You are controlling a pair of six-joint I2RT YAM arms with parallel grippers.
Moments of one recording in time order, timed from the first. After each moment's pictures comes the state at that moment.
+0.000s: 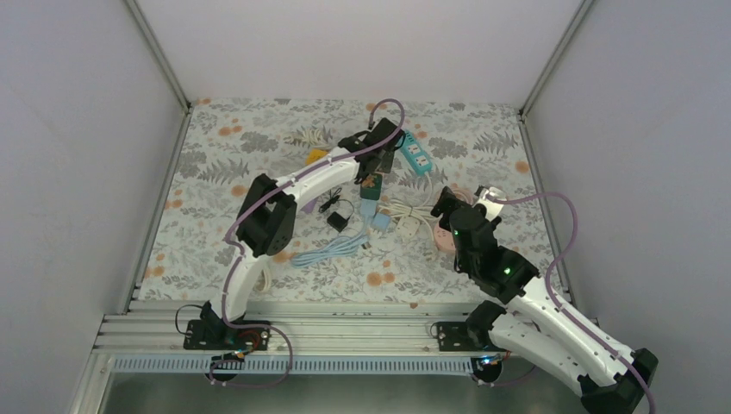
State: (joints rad) left arm -0.76 2.27 2.00 -0.64 -0.35 -0.43; right arm 0.74 0.68 0.64 -0.44 0.80 0.75
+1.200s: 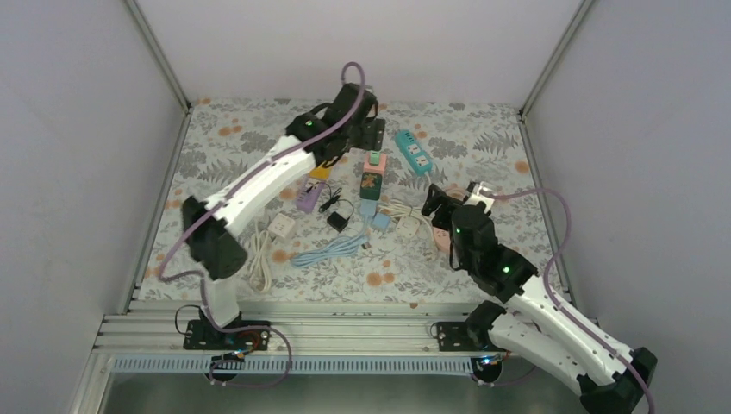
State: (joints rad) left arm -0.74 1.97 2.09 -0.85 -0.30 -0.37; right arm 0.73 0.68 0.64 -0.34 0.65 0.71
